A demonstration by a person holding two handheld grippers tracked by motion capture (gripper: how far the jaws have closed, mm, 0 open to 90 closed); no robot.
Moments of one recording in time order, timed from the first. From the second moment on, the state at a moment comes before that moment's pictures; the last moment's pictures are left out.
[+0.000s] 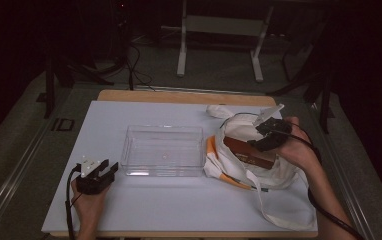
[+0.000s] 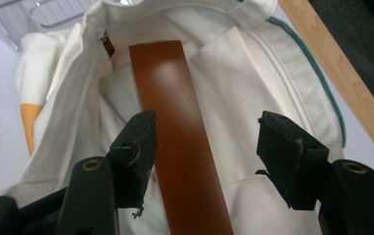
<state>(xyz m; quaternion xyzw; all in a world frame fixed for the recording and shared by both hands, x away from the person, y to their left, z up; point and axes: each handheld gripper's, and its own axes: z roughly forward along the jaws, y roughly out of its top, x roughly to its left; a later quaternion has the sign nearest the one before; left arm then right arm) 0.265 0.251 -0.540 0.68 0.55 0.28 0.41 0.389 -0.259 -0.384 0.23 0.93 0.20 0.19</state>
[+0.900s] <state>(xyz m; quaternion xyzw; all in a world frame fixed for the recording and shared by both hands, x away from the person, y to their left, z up) 0.265 0.251 -0.540 0.68 0.55 0.28 0.41 0.401 -0.277 -0.412 0.26 0.94 0.15 0.15</state>
